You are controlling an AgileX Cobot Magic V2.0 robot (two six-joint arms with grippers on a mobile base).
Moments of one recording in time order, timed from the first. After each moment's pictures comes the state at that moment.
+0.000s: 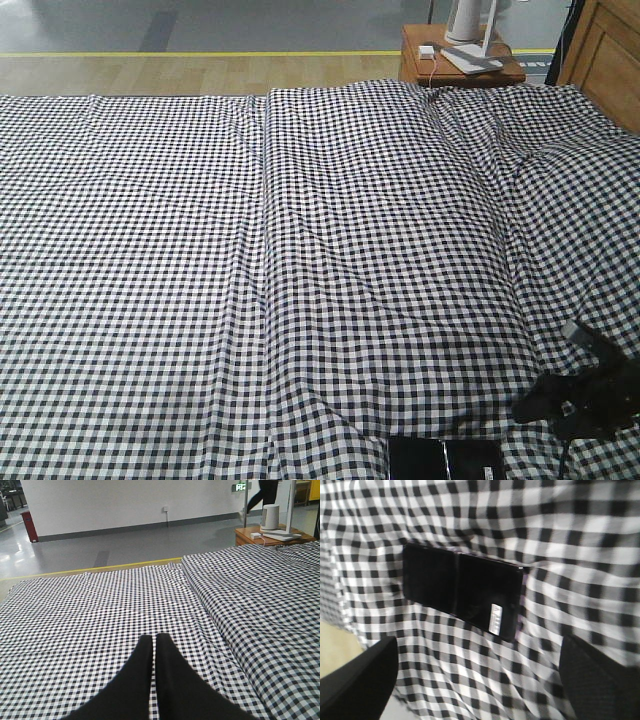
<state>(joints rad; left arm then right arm) -0.01 -0.02 0.03 0.06 0.19 0.04 -0.48 2.38 -1.07 0.85 0.83 -1.17</state>
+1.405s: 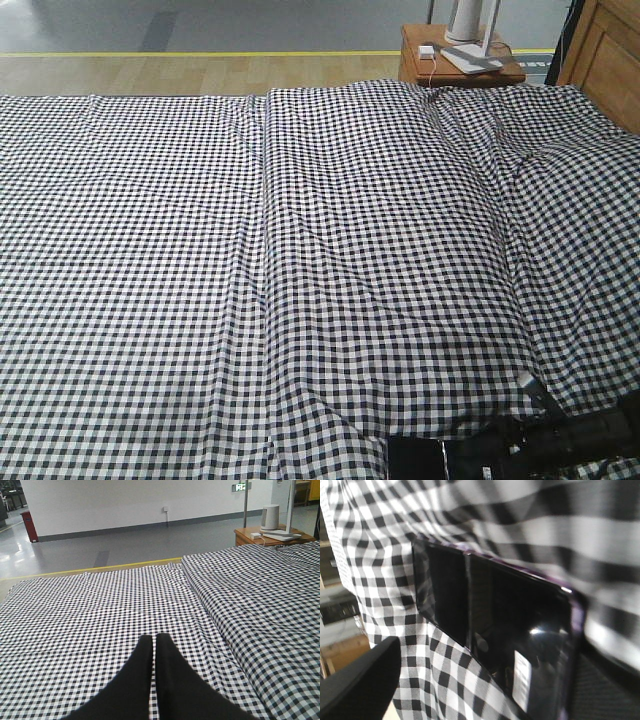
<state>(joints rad) -0.01 -0.02 0.03 0.06 0.19 0.04 -0.44 2.80 -1.20 1.15 0.96 -1.44</state>
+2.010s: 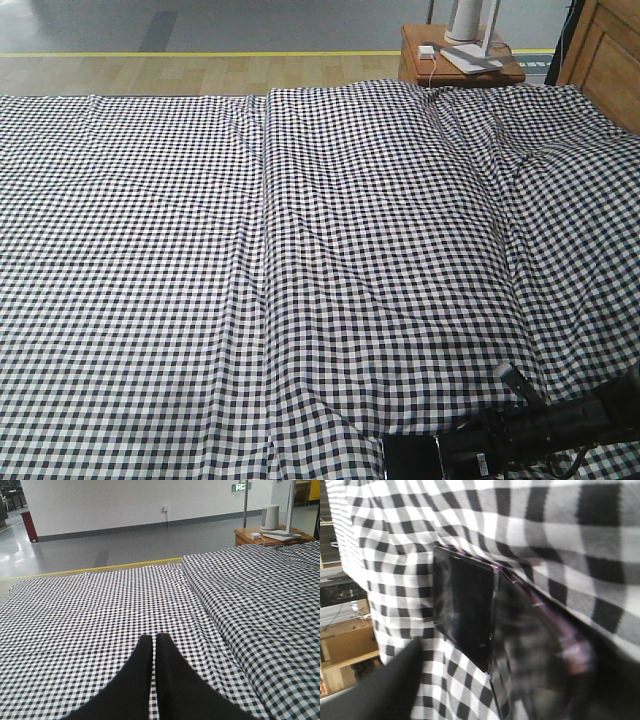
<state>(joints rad) -0.01 -0.02 0.03 0.06 0.19 0.04 -0.36 2.81 -1.24 1.19 1.00 -1.46</state>
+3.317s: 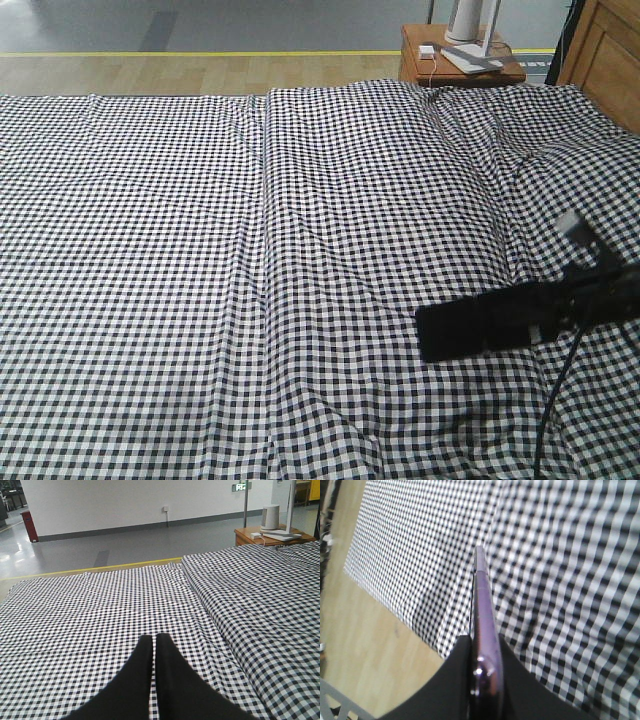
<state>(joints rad) -0.01 -0.02 0.03 0.06 0.19 0.04 -0.36 1.97 -1.06 1.04 1.14 -1.27</state>
